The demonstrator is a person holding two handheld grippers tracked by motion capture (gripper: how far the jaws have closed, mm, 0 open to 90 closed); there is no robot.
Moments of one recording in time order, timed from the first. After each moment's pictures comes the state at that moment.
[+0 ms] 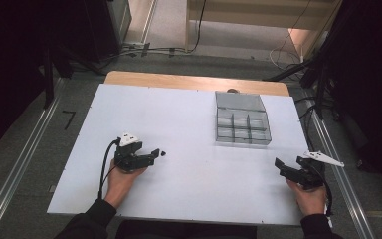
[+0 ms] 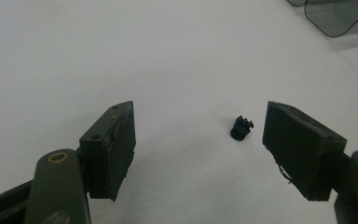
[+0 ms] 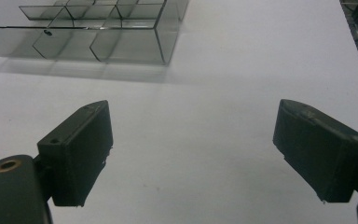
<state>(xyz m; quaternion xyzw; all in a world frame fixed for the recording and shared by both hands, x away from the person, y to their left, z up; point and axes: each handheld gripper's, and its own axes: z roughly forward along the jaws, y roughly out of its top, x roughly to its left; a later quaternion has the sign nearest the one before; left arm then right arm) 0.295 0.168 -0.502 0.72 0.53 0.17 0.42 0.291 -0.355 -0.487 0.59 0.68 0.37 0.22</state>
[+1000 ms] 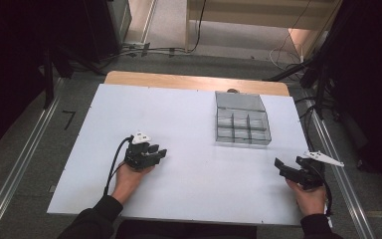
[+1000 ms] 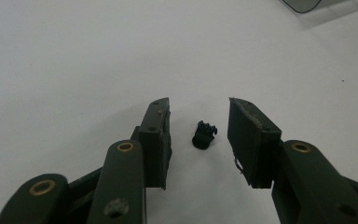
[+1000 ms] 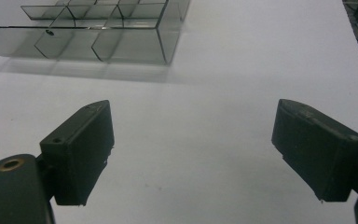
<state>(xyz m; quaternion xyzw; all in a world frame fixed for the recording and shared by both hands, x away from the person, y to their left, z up) 0.310 0.145 -0.507 0.76 0.48 0.14 0.41 0.291 -0.355 -0.486 0.59 0.68 0.37 0.22</state>
